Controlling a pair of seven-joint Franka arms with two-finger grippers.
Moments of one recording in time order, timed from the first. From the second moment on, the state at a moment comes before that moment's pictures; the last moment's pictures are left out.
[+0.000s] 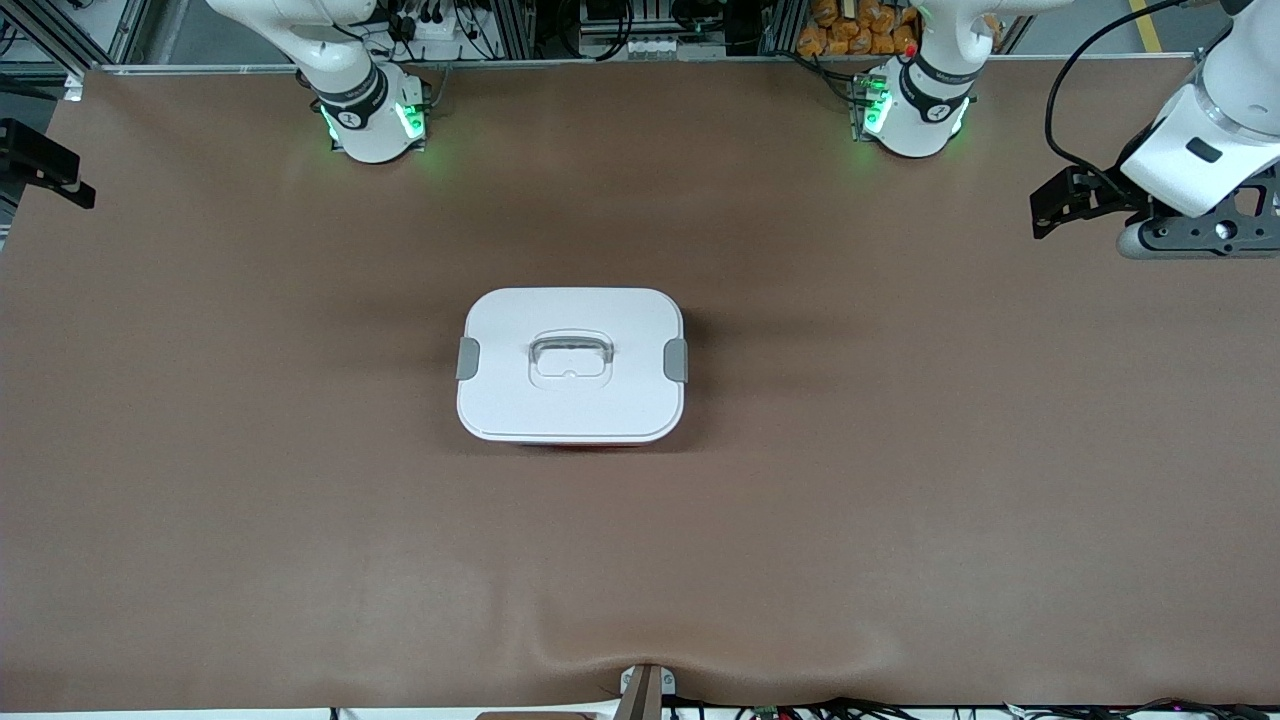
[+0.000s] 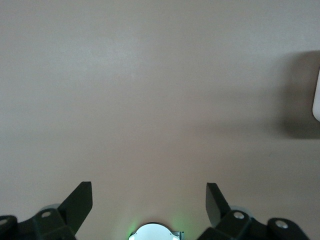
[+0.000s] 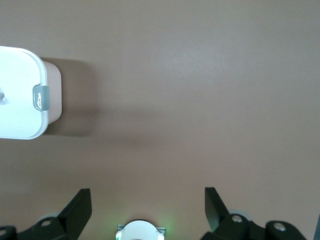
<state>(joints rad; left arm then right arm) -0.03 -0.06 -0.13 -1.63 0.07 1.52 -0.12 -0.06 -0.02 -0.02 -1.41 0.00 1.32 -0.16</state>
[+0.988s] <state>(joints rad) 0.00 -0.05 -0.13 -1.62 0.03 1.55 -0.12 -0.06 -0.02 -0.02 -1.41 0.00 1.32 -0.16</state>
